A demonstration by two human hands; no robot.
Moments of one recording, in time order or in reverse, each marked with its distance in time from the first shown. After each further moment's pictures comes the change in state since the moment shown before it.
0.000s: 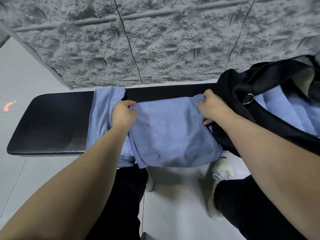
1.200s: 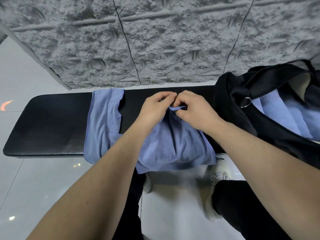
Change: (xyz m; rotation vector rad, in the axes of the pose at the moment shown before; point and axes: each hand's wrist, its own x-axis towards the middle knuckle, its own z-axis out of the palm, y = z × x) left_hand -0.050 0.090 0.026 -0.523 -0.312 0.113; right_hand -0.028 -0.020 0.015 0.179 0.007 -0.689
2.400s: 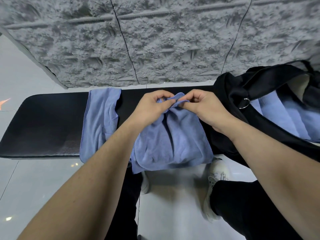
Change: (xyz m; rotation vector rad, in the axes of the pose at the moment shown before) left_hand 0.006 0.005 -0.010 0.133 -0.114 0.163; right_hand -0.004 0.003 -0.020 0.461 0.064 0.284
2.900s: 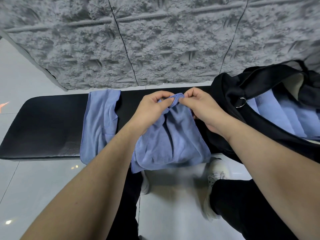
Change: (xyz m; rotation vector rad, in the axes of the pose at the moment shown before) left_hand -0.008 0.006 0.006 -0.143 0.018 -0.076; right_hand 0.001 -0.003 0.003 0.046 0.047 0.154
